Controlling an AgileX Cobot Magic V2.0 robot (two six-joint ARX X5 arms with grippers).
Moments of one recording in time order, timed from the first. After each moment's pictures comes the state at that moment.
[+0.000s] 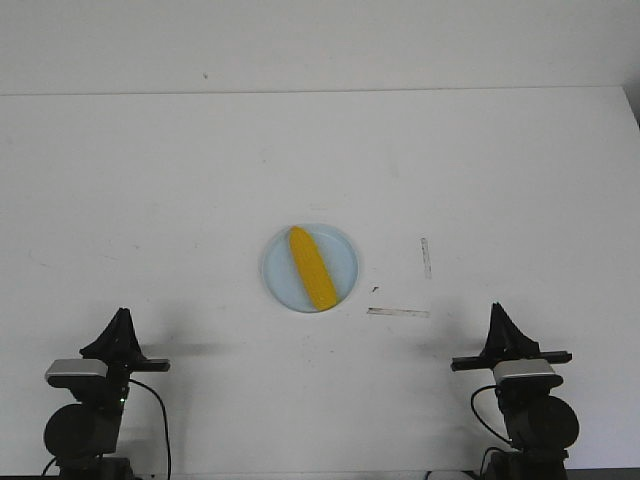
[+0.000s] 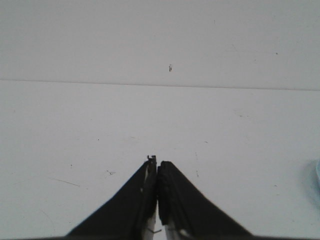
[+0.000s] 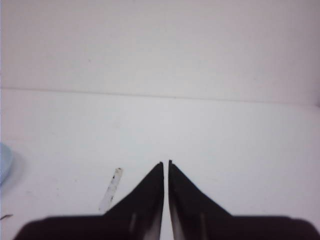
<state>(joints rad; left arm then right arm) -0.03 0.00 0.03 0.15 -0.03 -0.04 0.00 0.00 0.01 0.02 -0.05 -0.02</state>
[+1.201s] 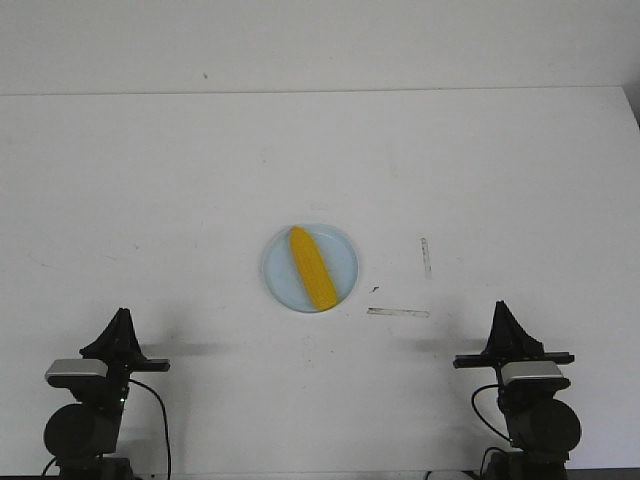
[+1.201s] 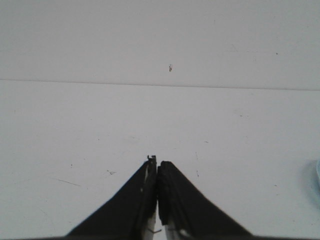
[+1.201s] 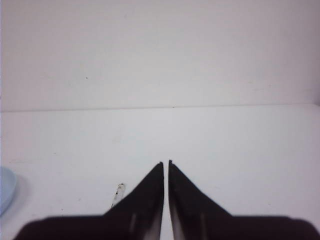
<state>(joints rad) -0.03 0.00 0.03 0.15 -0.03 -0.04 0.00 0.00 0.01 0.06 -0.03 0.06</state>
